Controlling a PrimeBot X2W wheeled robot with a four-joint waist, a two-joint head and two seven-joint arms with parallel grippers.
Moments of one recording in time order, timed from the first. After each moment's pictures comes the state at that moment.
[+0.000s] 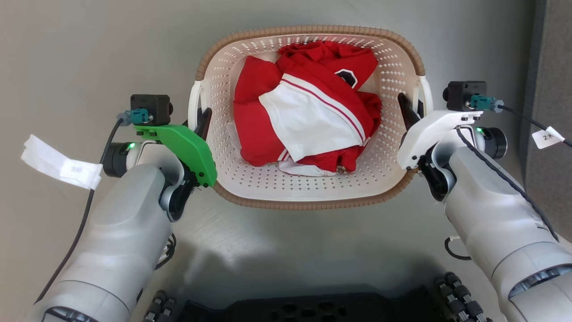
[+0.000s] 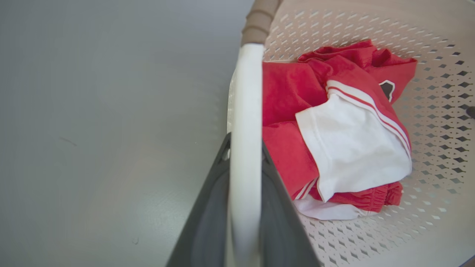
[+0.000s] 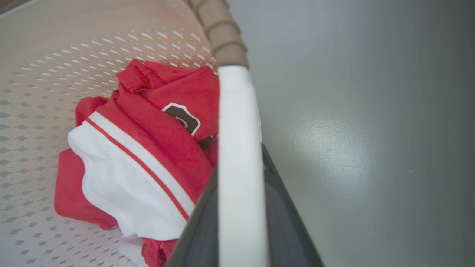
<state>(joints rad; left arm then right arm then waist) -0.84 0.06 -0.75 0.94 -0.86 -0.12 -0.11 -0.82 -0.07 0.45 1.12 0.50 0.10 -0.22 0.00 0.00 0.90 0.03</state>
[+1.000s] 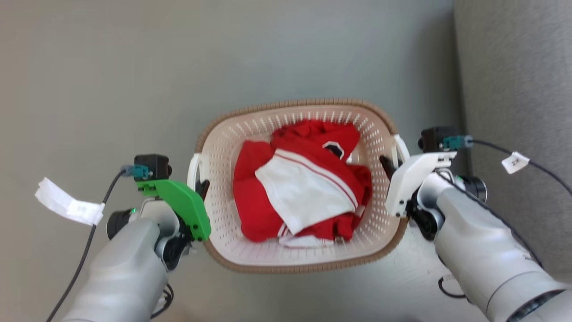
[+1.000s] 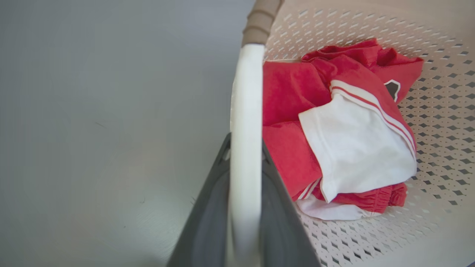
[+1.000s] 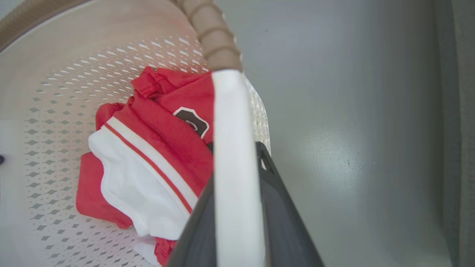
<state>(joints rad) -0.71 0.09 -0.83 1.01 -1.04 -0.13 -0.01 -0.72 -0.06 0.62 1.14 0.69 0.11 -0.07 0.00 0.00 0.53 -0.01</state>
